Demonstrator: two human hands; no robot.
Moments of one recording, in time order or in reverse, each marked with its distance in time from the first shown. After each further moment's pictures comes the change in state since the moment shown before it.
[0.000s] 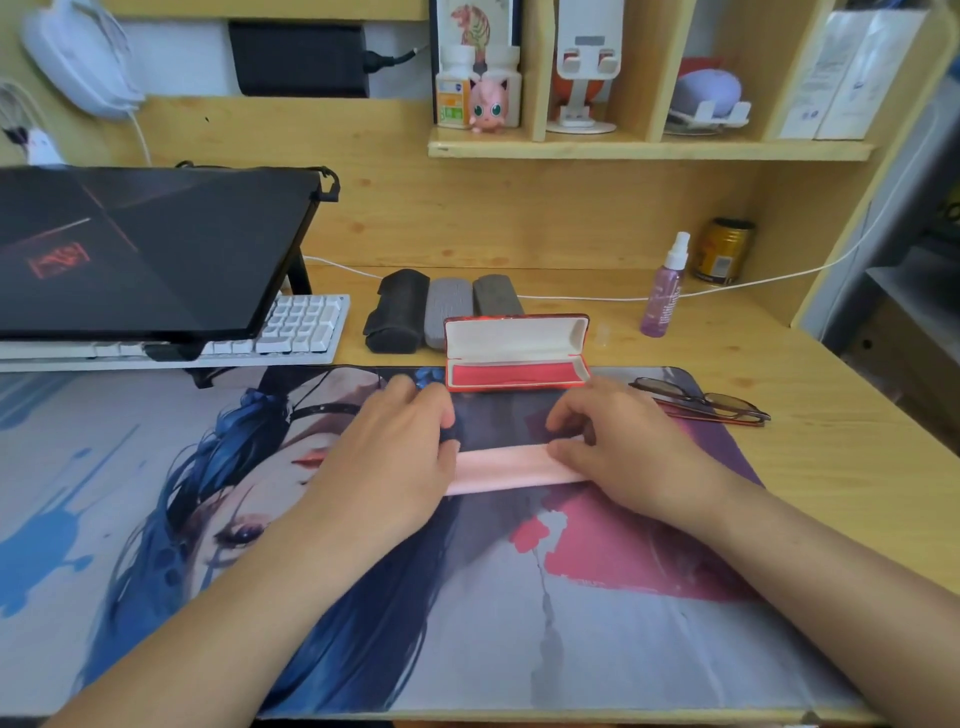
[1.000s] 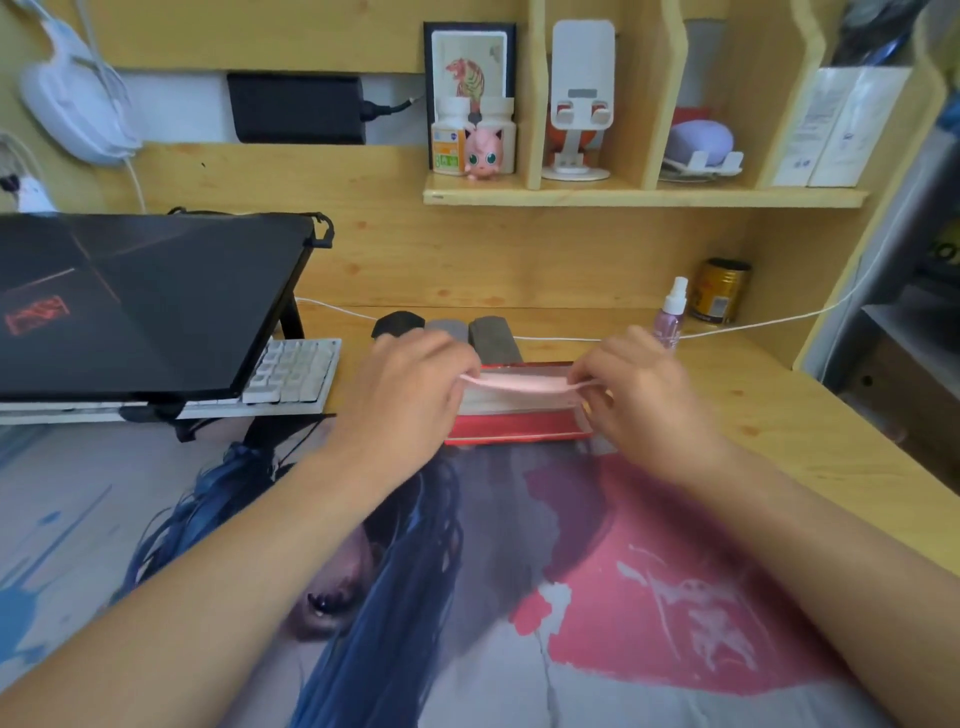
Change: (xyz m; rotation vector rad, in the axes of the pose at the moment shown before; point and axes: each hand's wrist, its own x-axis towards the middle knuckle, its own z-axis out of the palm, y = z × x) left_hand 0.092 -0.017 -0.003 0.005 0.381 0.406; right_hand 0.066 0.041 -0.026 -0.254 0.393 -0.370
